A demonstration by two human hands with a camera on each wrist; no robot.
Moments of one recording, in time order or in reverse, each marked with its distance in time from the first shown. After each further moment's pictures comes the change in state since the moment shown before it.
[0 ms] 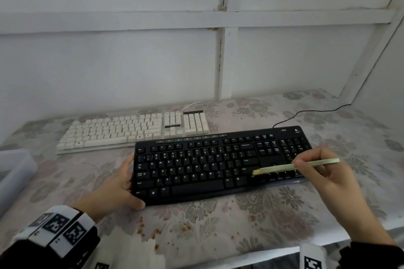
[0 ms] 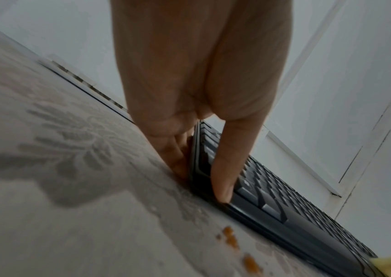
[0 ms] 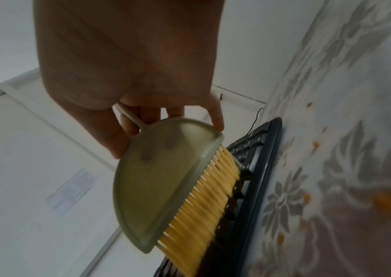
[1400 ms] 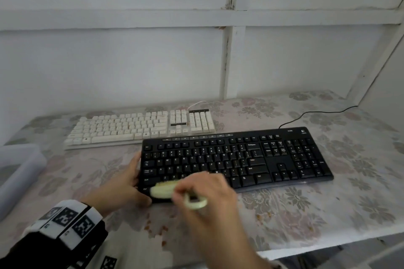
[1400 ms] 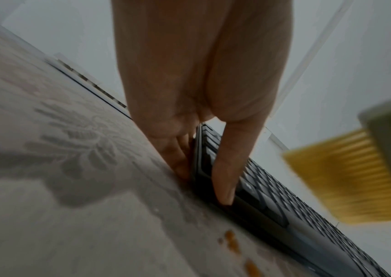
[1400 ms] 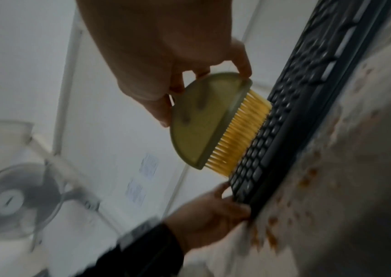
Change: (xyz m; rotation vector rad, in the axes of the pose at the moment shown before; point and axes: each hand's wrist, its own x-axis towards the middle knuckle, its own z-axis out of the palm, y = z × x) left_hand 0.000 -0.003 -0.003 0.019 -0.014 0.041; right_hand -0.063 -0.073 0.171 -0.204 -0.120 -0.328
